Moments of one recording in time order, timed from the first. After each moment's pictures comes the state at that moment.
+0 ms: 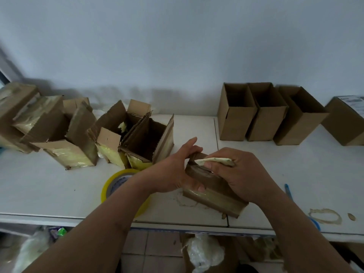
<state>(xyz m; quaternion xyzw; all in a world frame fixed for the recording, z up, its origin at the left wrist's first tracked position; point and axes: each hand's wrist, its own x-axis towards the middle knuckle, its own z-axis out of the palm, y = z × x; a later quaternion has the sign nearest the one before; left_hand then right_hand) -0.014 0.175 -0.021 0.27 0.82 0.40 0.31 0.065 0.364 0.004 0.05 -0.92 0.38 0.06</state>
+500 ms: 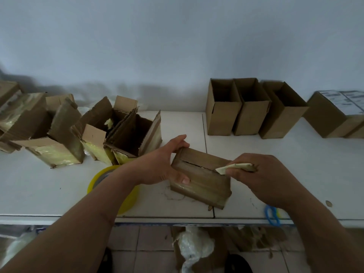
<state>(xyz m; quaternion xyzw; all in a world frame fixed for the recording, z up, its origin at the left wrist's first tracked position) -0.016 0.179 -0.016 0.27 0.84 0.36 0.31 0.108 0.424 0.012 -0.01 -0.94 0.33 0.01</state>
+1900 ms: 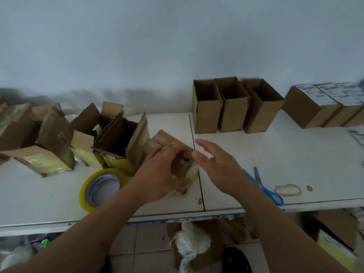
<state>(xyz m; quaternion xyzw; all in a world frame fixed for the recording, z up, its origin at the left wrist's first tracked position) 0.029 0.197 -0.025 0.37 0.89 0.27 0.03 0.093 0.379 -0.011 -0.06 -0.90 0.44 0.02</state>
